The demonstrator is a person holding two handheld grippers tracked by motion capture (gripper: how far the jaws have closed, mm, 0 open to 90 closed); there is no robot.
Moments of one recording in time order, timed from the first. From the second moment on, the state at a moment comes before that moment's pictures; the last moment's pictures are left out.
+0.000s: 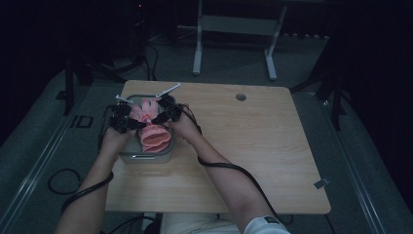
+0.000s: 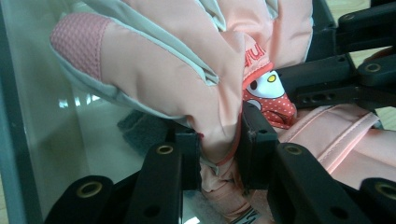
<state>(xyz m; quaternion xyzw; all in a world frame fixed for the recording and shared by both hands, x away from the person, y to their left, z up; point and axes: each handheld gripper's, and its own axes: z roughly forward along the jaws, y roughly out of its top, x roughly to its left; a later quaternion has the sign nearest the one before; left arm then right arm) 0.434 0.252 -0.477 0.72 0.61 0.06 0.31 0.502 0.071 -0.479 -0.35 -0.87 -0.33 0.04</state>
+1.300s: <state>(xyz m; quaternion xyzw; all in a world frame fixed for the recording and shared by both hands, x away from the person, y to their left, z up) 0.418 0.253 -0.462 0.72 0.60 0.21 0.28 0.488 0.042 -0.440 -0.31 -0.86 -0.40 0.02</state>
